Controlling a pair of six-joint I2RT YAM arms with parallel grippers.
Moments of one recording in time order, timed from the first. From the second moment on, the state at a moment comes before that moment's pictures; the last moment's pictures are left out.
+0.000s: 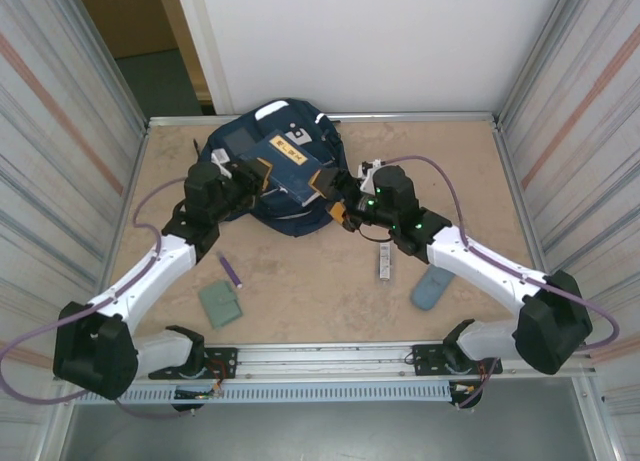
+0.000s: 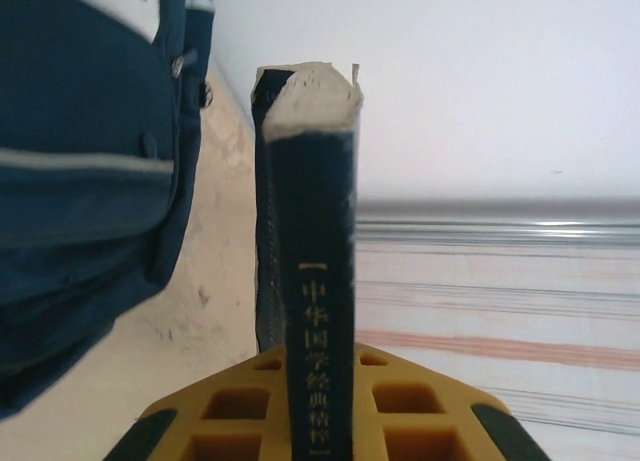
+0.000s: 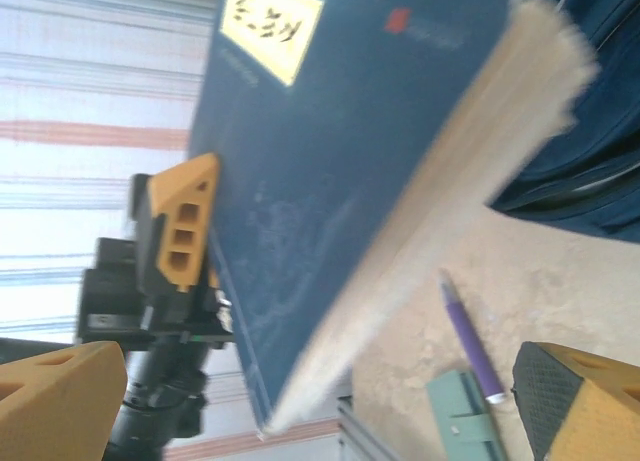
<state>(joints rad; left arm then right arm) -0.37 1.20 0.80 0.18 0.26 -1.42 0.69 1.31 0.93 0.08 -0.29 1.34</state>
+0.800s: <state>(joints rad) -0.38 1.27 0.69 0.34 0.54 -1.59 0.69 1.39 0.92 0.24 -0.12 1.28</state>
